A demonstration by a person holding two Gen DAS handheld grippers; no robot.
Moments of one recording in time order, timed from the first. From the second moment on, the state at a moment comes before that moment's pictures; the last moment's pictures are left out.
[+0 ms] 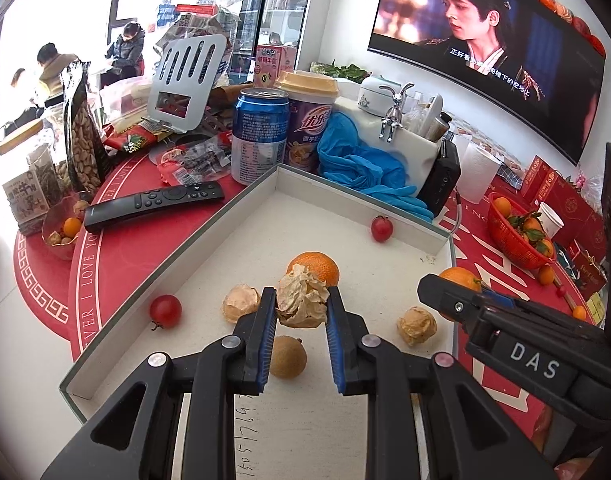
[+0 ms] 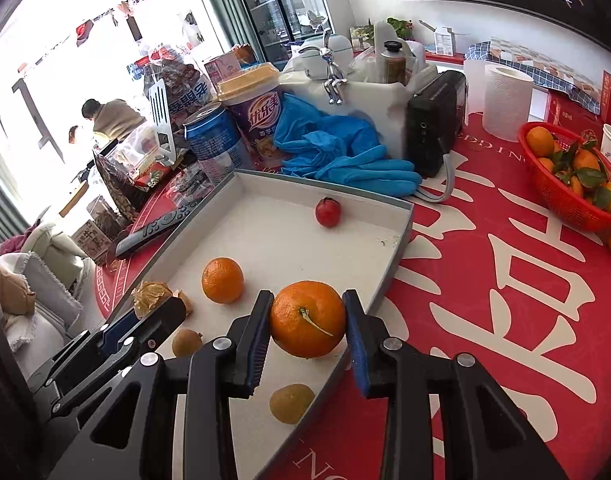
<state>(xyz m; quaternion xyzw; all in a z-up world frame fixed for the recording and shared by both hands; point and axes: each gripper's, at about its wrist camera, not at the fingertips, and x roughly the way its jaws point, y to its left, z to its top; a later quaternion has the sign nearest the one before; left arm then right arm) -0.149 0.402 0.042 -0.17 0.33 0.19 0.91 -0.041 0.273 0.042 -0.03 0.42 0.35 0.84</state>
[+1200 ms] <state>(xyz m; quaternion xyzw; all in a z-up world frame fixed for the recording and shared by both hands) -0.154 0.406 0.041 -0.17 0.33 0.23 0.90 -0.031 0.291 0.046 0.01 0.44 0.38 0.82</state>
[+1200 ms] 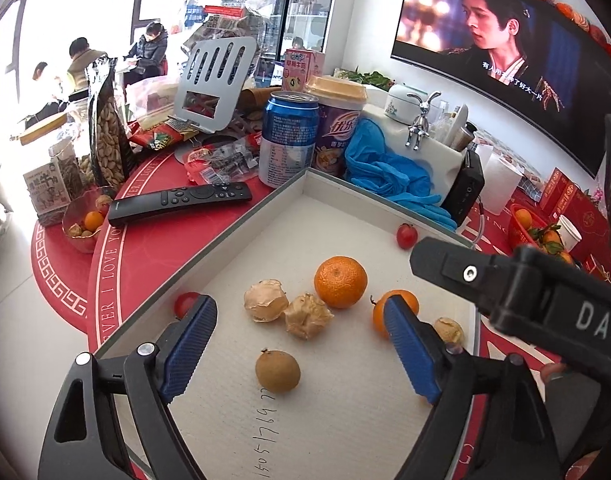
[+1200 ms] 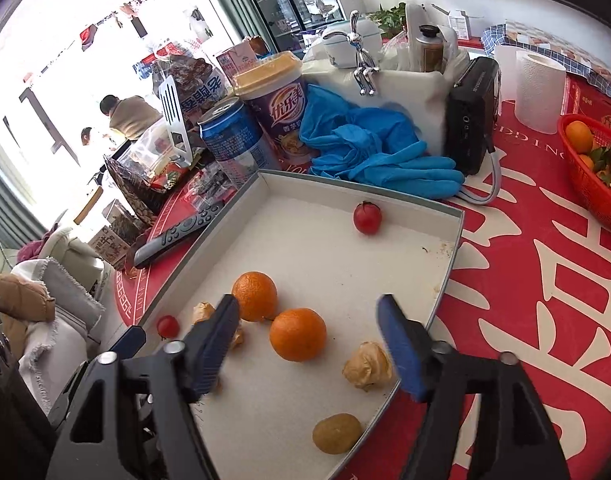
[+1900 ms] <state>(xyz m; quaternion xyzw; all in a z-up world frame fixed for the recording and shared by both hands) -0.148 0.310 0.061 -0.11 0.30 0.04 0.95 -0.015 0.121 0.031 0.04 0.47 0.18 0.86</state>
